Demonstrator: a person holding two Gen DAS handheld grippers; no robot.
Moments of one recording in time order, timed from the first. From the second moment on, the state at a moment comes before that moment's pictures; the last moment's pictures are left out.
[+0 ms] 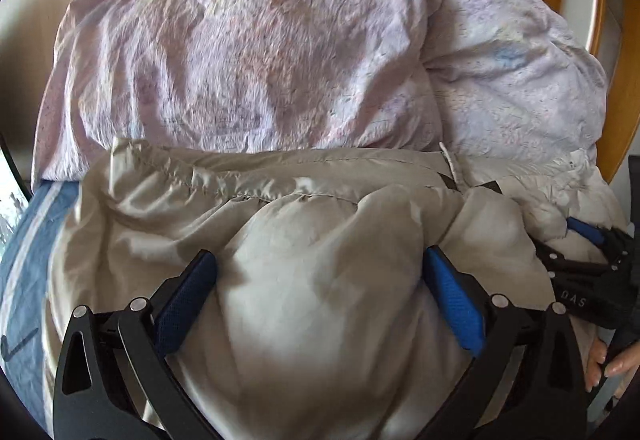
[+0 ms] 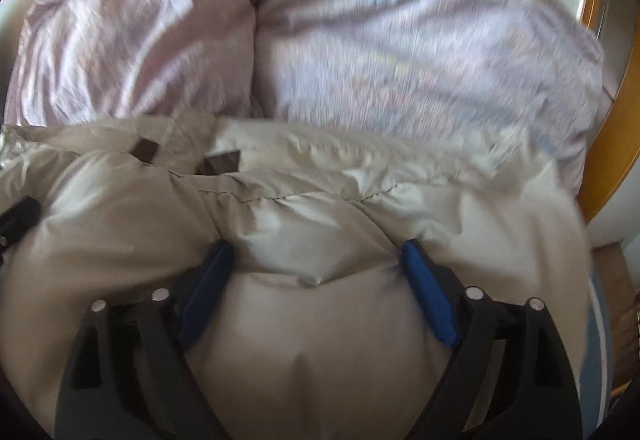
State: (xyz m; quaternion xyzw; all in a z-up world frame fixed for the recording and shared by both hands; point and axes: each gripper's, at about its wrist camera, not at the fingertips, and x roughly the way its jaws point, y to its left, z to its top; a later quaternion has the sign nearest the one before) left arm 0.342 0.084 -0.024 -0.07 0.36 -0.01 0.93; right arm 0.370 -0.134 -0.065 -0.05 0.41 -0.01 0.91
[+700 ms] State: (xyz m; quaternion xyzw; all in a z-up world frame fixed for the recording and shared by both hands) left arm 0.331 0.116 -0.009 -0.11 0.33 0.02 0.94; right arm 0.337 -0.208 -0.025 0.02 0.33 -0.04 0.94
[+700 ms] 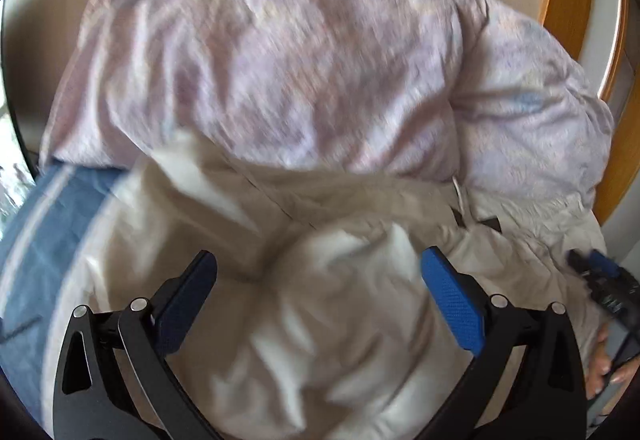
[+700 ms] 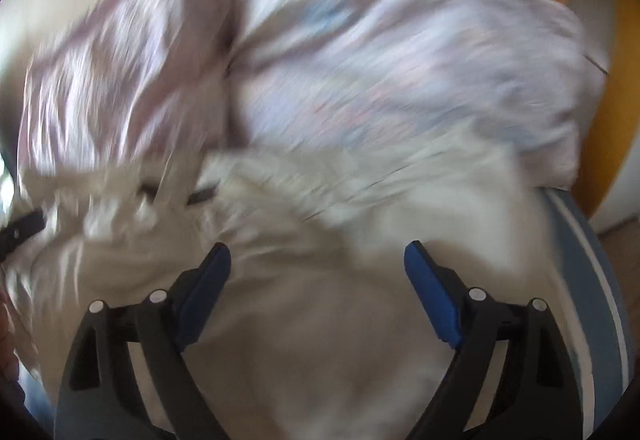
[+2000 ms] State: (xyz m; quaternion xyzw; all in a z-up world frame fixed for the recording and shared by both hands) left arm 0.229 0.230 -0.041 -0.32 0.34 0.04 0.88; right arm 0.248 -0.380 -0.060 0.38 0.38 -0.09 0.84
